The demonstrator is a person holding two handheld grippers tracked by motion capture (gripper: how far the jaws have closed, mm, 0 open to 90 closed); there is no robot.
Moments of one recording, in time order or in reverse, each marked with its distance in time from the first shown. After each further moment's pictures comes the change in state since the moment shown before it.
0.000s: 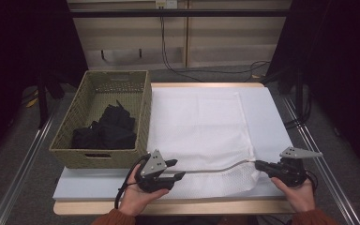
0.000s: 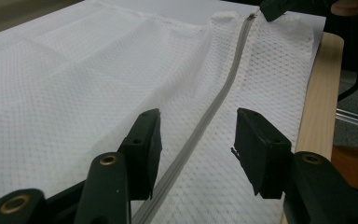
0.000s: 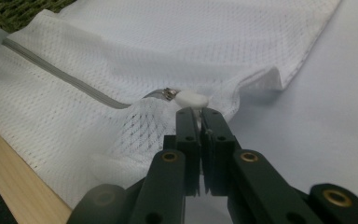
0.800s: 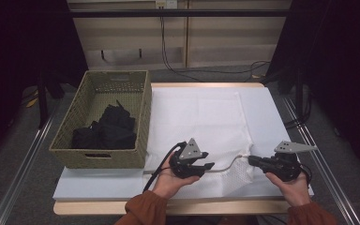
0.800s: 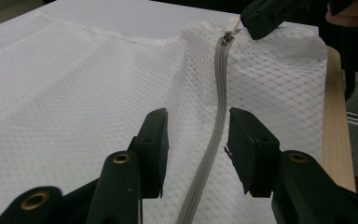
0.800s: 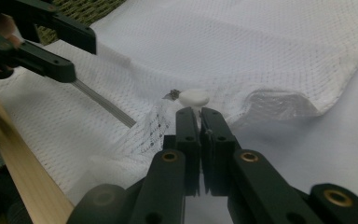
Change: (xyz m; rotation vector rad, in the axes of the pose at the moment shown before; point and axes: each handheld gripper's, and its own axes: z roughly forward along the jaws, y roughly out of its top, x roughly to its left) left arm -0.008 0.039 0.088 0.036 -0.107 0.045; right arm 0.010 0.021 0.006 -0.024 0.075 -0.053
